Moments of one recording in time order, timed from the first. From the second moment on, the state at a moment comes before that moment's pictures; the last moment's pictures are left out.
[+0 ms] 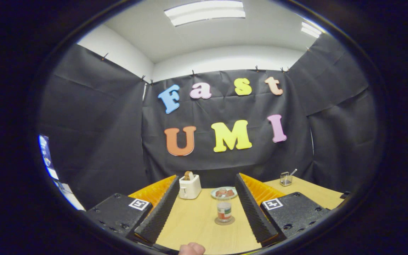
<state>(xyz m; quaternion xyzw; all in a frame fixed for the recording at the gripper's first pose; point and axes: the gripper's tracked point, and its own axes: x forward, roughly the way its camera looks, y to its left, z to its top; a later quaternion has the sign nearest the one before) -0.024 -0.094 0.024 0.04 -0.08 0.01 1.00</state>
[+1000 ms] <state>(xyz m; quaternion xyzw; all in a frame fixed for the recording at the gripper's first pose) -0.036 -0.118 0.015 0.01 -0.06 0.00 1.00</state>
